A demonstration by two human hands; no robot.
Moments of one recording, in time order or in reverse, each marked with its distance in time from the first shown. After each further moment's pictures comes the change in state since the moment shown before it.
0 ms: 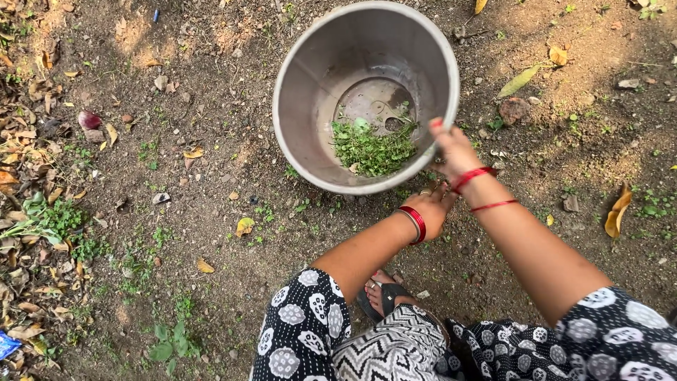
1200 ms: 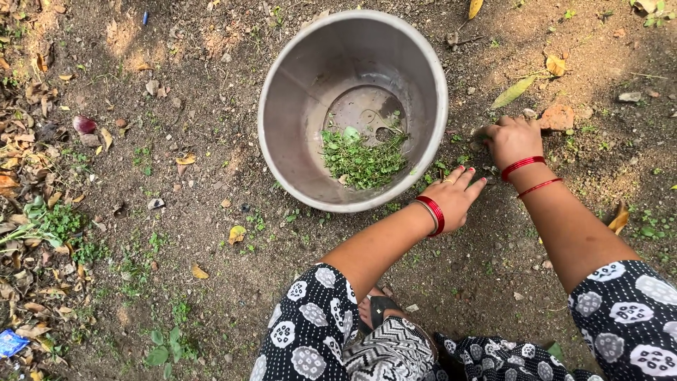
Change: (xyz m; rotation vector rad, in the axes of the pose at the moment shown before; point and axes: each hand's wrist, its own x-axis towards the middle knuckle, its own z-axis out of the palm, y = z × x) left_hand 0.071 0.019 -0.043 -0.021 0.070 0.083; right_hand 0.067 -0.026 -0.142 -1.949 0.208 -0.656
